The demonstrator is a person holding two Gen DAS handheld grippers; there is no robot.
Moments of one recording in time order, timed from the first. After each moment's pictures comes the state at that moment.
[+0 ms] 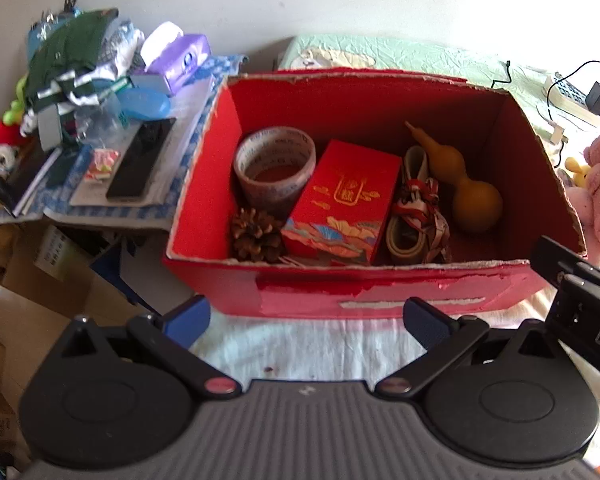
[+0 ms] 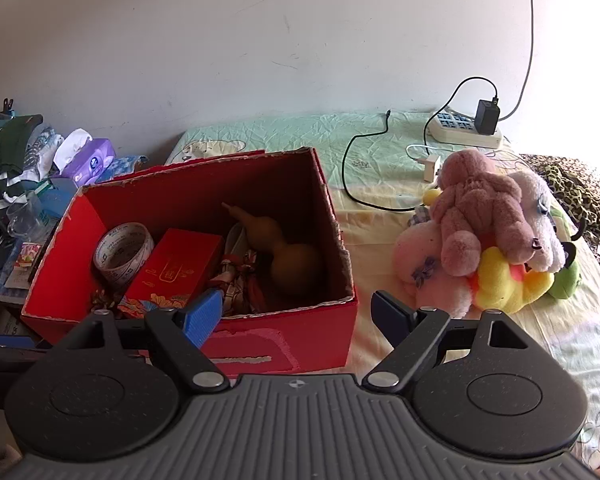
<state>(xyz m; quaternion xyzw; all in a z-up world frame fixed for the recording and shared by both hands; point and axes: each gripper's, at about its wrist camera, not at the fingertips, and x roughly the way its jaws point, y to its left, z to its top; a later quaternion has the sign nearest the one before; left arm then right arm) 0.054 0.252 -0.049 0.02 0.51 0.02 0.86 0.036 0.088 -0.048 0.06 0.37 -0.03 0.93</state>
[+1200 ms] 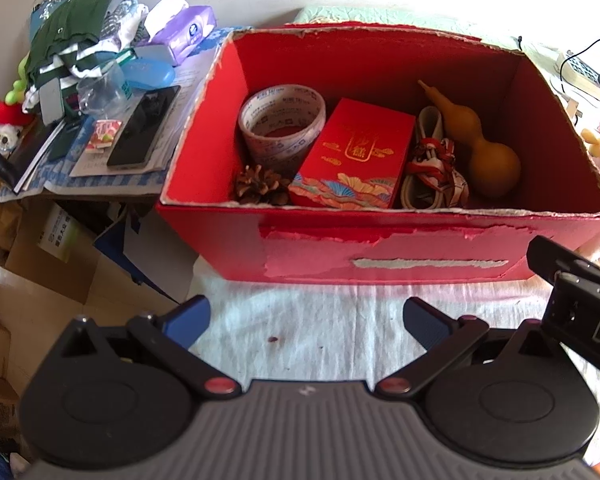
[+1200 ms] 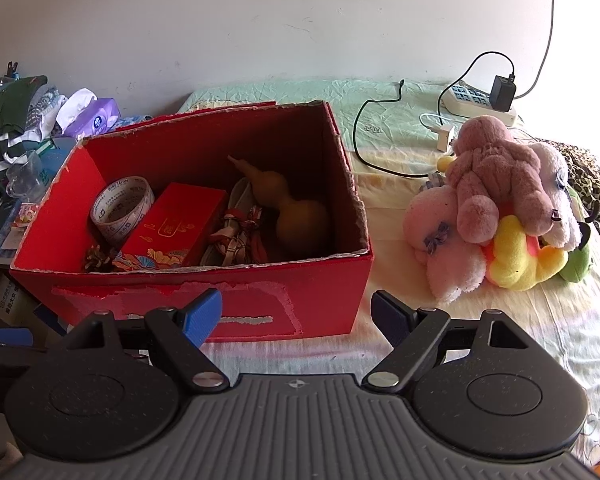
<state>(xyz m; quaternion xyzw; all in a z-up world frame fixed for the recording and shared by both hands) 0.045 0.253 -0.075 0.03 0.53 0.03 0.85 0.036 0.095 -0.069 0.04 0.41 -0.02 0.91</state>
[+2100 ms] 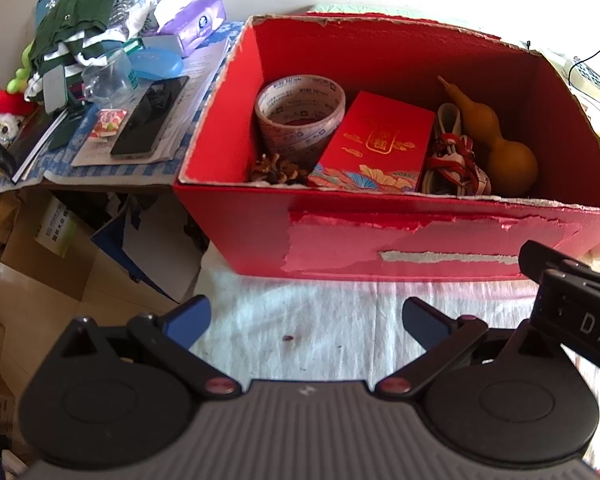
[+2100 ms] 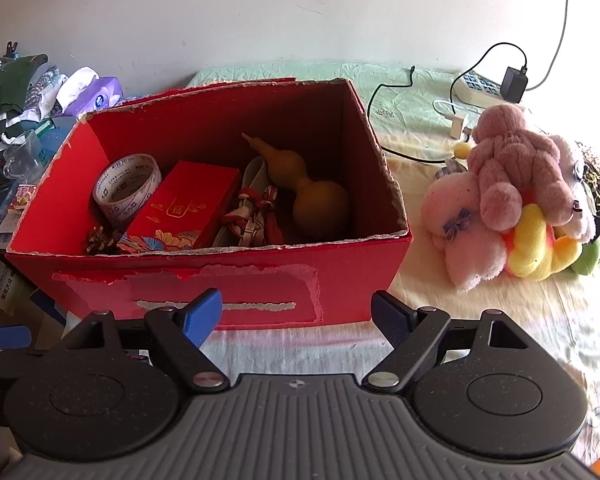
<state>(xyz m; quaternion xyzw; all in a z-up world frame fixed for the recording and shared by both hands) 0.044 0.271 -0.087 0.02 0.52 0.03 0.85 0.042 0.115 -0.081 0.03 0.43 -0.02 0.90</state>
